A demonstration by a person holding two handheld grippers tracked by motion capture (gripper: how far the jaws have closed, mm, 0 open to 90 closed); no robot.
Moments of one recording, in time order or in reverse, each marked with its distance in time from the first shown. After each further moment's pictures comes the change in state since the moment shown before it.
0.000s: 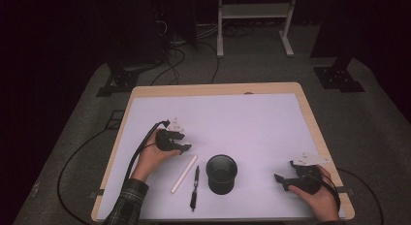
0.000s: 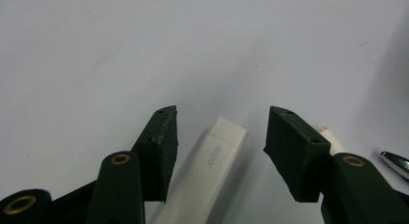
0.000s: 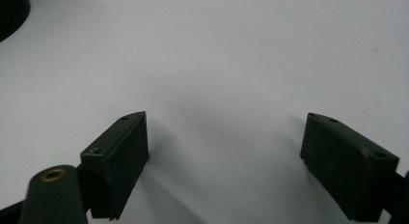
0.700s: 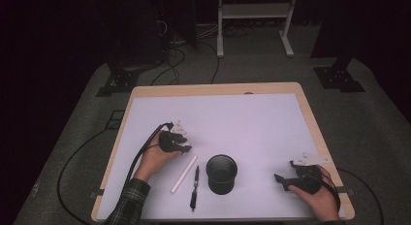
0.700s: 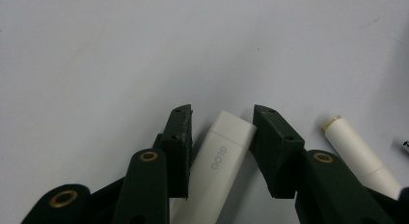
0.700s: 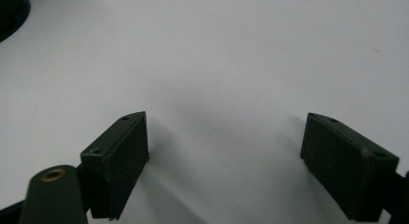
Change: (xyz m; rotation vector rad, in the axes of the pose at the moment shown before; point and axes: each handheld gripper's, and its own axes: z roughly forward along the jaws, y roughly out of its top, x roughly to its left) left arm -0.001 -0.003 0.013 0.043 -0.010 0.033; right arm 0.000 0.000 0.000 -0.001 0.000 0.000
